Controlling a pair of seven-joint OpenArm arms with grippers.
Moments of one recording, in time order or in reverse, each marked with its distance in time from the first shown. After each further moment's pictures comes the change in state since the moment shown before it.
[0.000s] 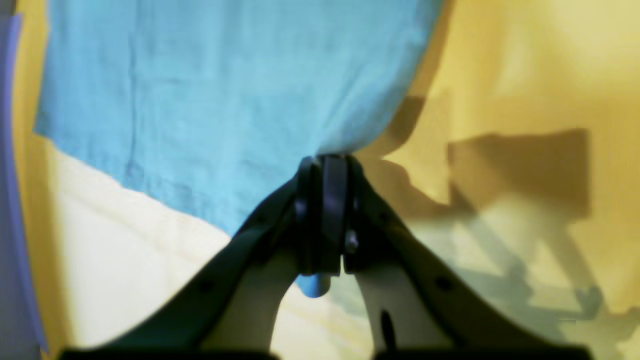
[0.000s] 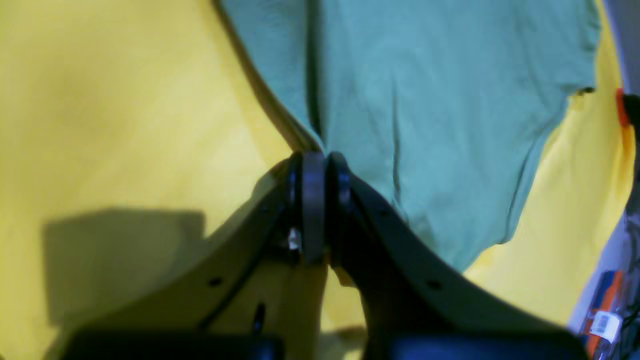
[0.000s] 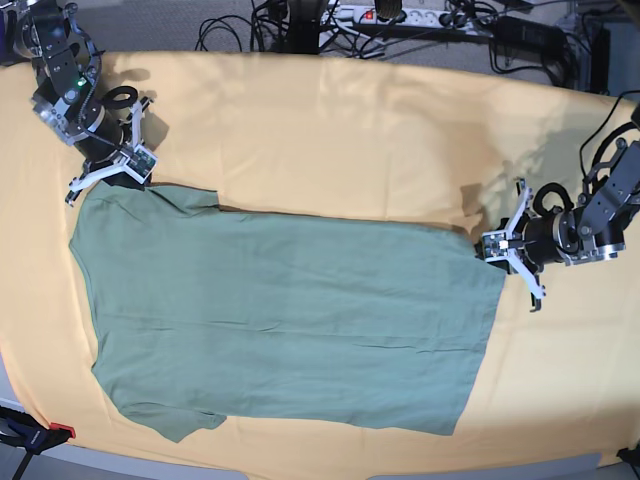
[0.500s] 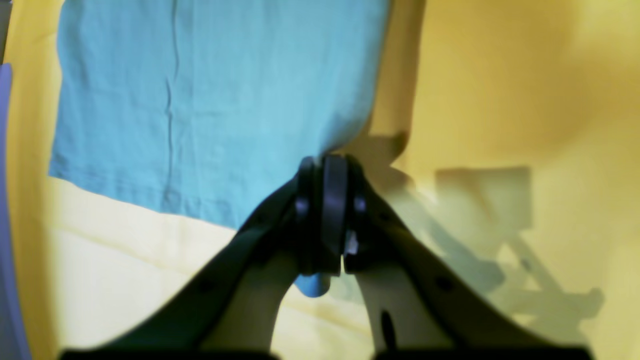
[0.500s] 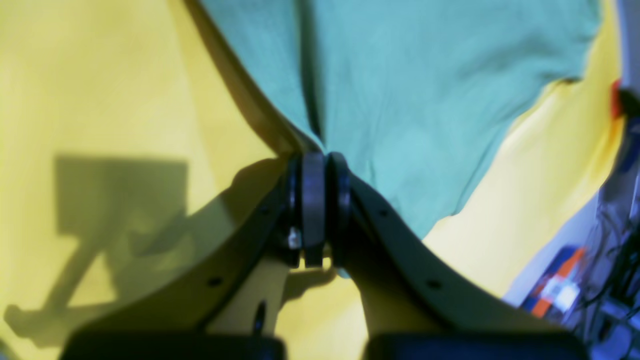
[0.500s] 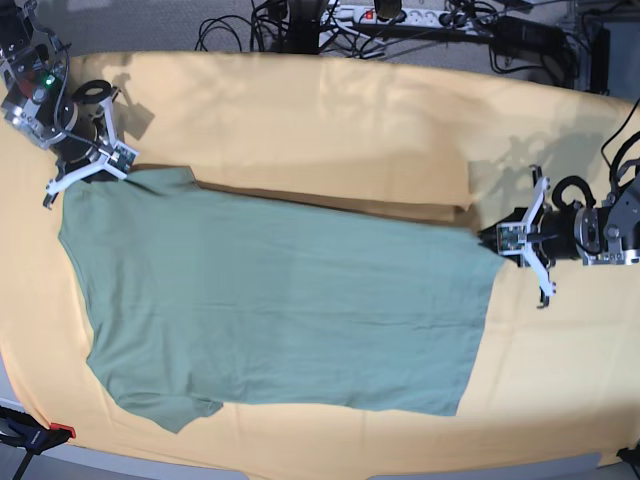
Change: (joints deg) left arm 0.2 -7.5 0.0 9.3 -8.5 -7.9 -0.3; right arm -3.9 11.5 0.0 8.8 9.6 1.7 -14.9
